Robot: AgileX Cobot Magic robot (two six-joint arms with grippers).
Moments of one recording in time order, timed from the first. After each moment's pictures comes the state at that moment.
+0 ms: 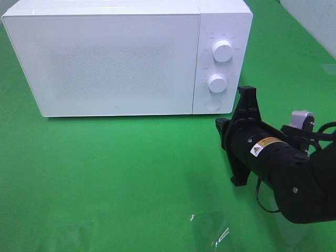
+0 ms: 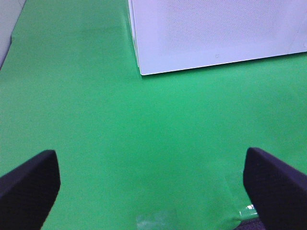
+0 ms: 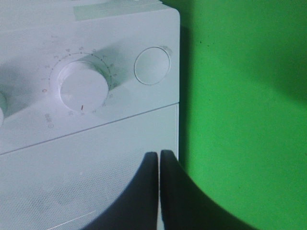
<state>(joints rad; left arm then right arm) -0.07 0.00 -0.52 -0.08 1.07 0.12 0.73 1.86 -0.46 0.57 -1.04 1.49</state>
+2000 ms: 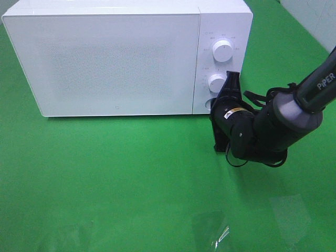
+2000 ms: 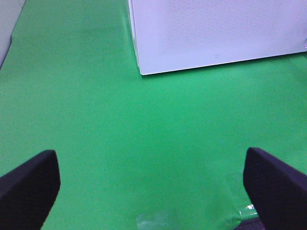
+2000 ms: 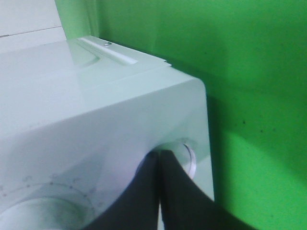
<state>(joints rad) -0.07 0.00 -0.52 -0.08 1.07 0.12 0.54 2.16 -0.86 0.59 -0.94 1.47</state>
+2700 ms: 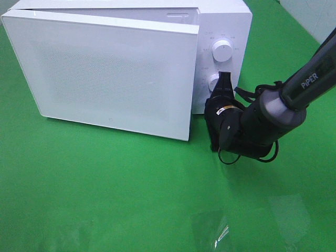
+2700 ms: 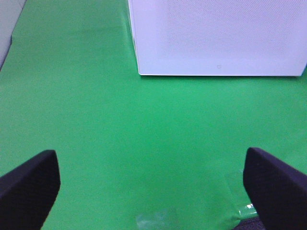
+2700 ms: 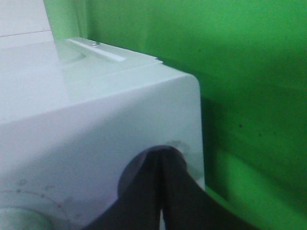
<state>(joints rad) -0.07 0.00 -0.52 -0.08 1.07 0.12 0.55 2.20 -0.95 0.69 -0.88 1.35</state>
